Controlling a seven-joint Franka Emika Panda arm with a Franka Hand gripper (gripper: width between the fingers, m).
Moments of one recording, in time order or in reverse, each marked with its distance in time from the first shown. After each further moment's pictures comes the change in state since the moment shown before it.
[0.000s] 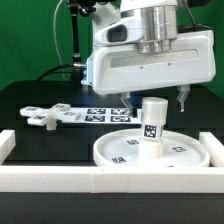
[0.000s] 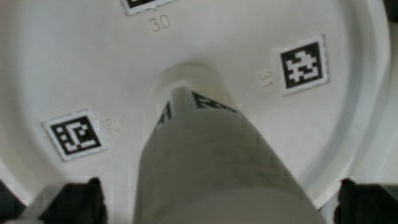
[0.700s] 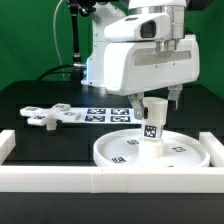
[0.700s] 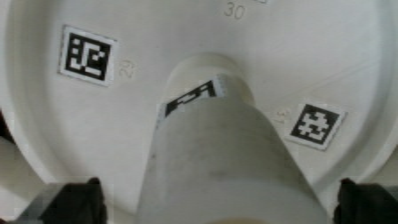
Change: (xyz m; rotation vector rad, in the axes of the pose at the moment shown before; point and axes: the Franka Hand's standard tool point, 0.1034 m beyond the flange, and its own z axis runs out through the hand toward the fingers) arm 0.002 0.000 0.000 -0.041 -0.020 -0.557
